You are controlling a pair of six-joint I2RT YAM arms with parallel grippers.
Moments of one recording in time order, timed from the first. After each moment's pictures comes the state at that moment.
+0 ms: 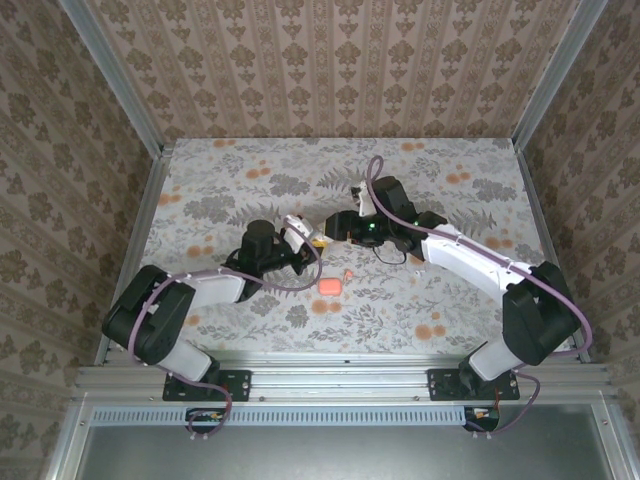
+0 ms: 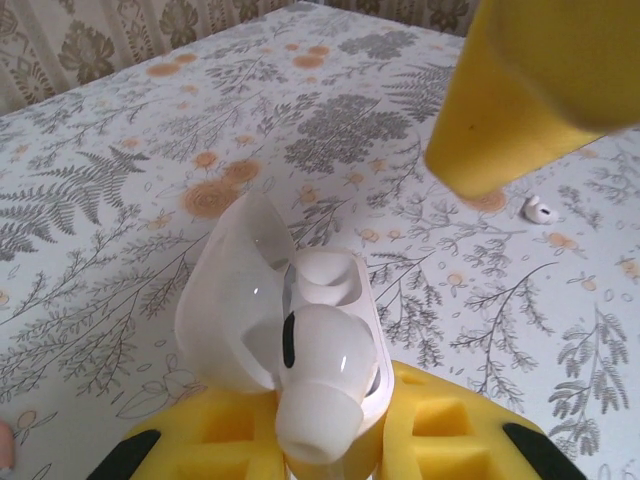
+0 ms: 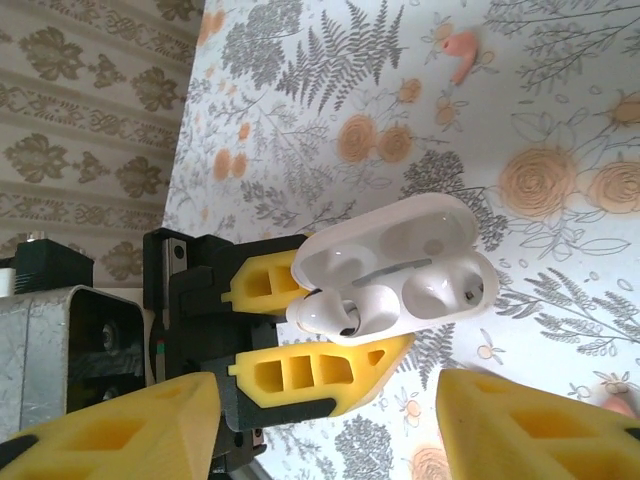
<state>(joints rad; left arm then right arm) -0.59 1.53 0.56 0.61 0.46 0.14 0.56 1.53 1.10 -0.26 -0.41 0.73</state>
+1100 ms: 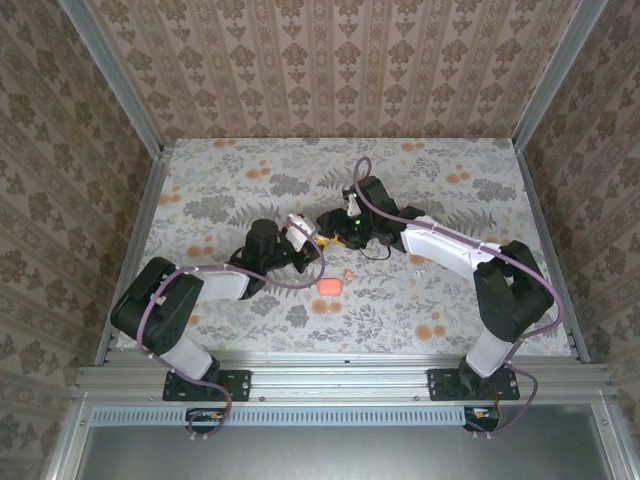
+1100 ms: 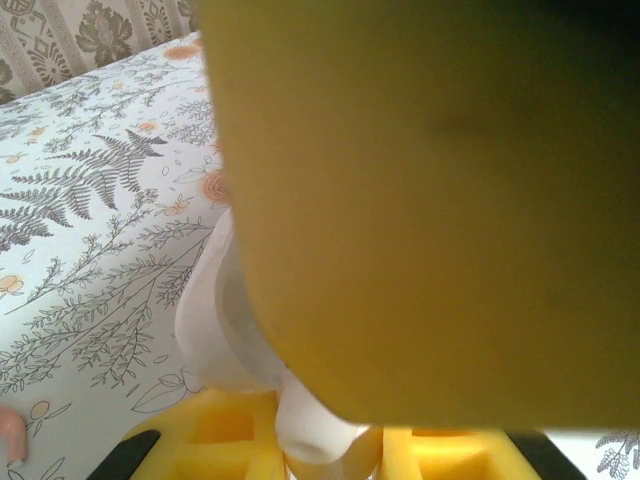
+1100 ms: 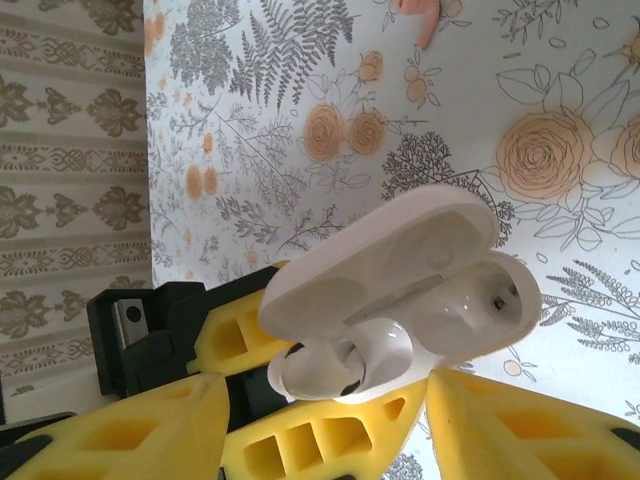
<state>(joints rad) -0.60 1.58 0.58 0.64 0.42 0.14 0.58 1.69 1.19 -0.25 -0.40 0.88</state>
